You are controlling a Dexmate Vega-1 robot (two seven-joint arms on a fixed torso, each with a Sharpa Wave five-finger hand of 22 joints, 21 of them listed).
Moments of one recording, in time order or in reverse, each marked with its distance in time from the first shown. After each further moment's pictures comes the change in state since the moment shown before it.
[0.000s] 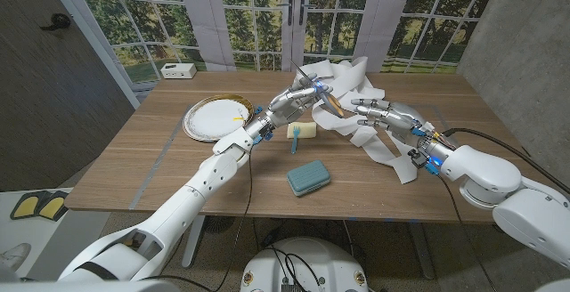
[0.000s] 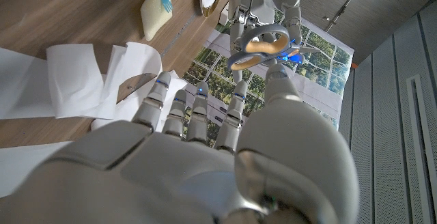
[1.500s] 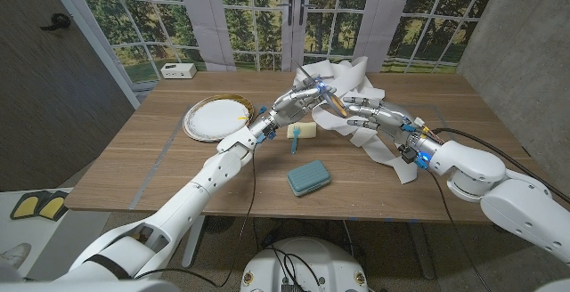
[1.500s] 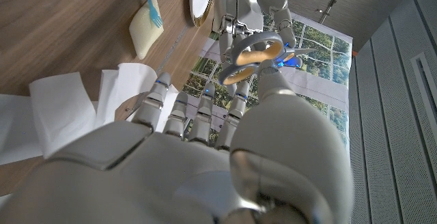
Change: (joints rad) left arm -0.038 -0.032 0.011 0.064 0.004 0.018 -0.028; left_hand 0.011 0.007 -0.003 -0.003 -0.006 0.004 -0.004 -0.002 0.000 0.000 0.000 -0.008 0.001 0.000 0.000 -0.003 0.000 -0.005 -0.005 0.000 0.000; right arm 0.111 -0.044 -0.102 0.048 0.146 -0.016 0.000; right_hand 0.083 0.004 0.028 0.012 -0.008 0.010 -0.014 -0.021 -0.003 0.013 -0.097 -0.009 -0.006 -0.006 -0.032 0.006 0.000 0.000 0.000 0.000 0.000
